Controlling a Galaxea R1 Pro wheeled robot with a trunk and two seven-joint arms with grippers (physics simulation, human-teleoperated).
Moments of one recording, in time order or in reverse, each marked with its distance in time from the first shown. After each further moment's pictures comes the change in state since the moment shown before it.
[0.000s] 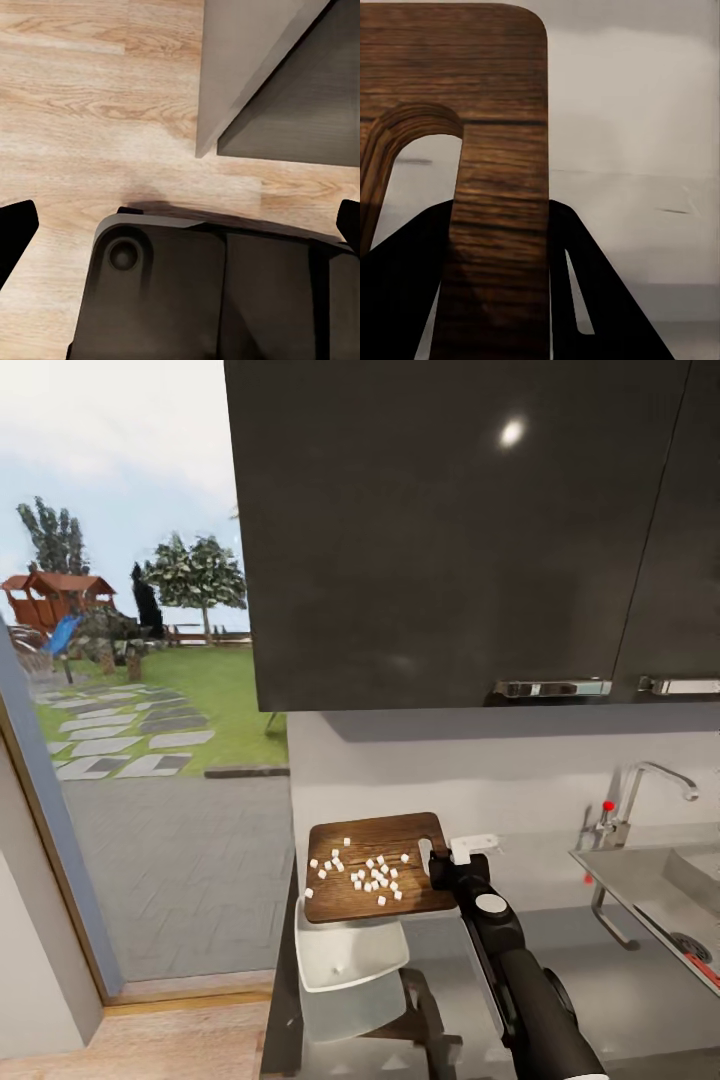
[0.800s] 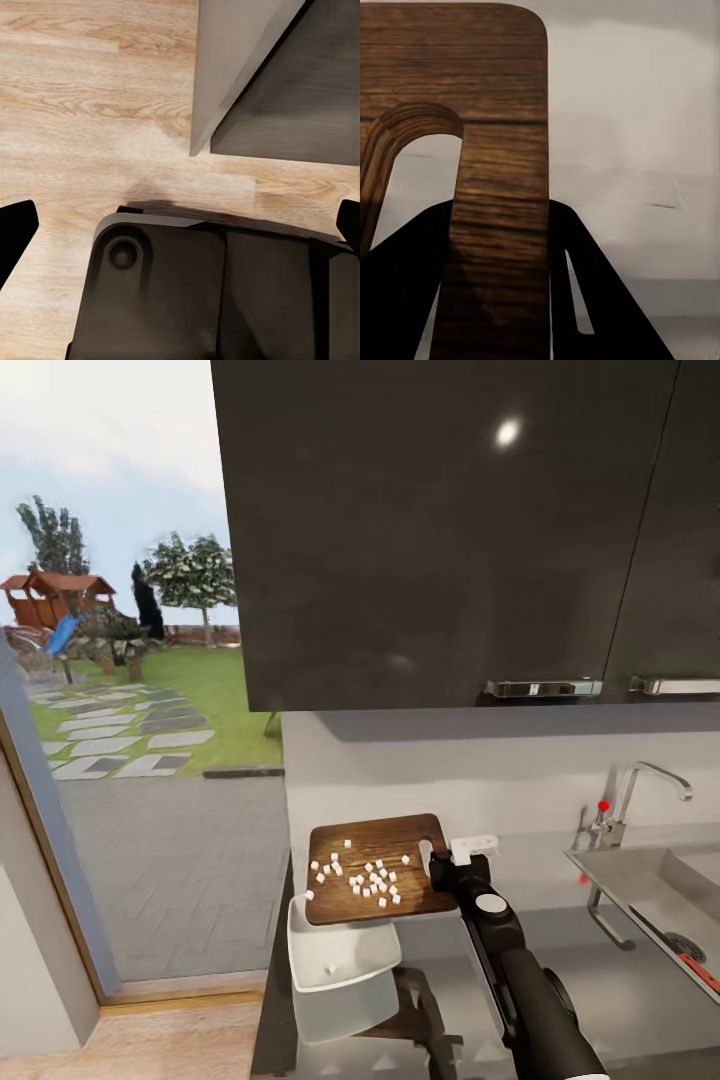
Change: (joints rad) left arm 0.000 -0.001 0.000 0.001 0.000 0.000 0.000; right arm 0.000 -0.003 0.002 0.001 0.003 0.012 0.000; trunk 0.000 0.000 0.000
